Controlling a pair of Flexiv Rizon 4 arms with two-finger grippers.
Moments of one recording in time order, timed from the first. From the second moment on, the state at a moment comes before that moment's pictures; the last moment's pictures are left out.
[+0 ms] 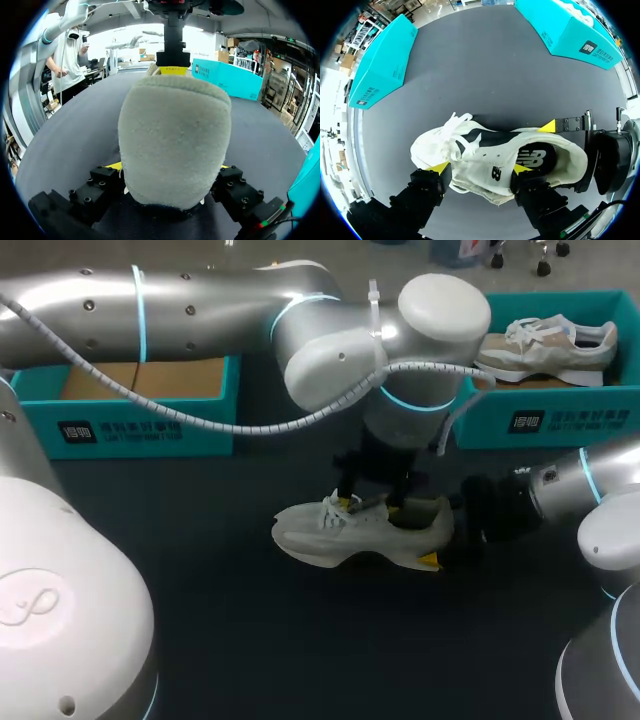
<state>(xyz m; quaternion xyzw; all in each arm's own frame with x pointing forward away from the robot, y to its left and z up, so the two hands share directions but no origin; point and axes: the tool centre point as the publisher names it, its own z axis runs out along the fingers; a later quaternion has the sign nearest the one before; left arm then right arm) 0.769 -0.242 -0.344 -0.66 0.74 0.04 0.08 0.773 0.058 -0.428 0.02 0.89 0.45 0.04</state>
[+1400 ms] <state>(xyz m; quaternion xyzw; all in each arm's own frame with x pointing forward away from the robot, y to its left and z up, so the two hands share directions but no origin) 0.756 -0.129 -0.344 -0.76 0.65 0.03 0.01 0.772 0.060 -0.428 0.02 0.89 0.45 0.04</state>
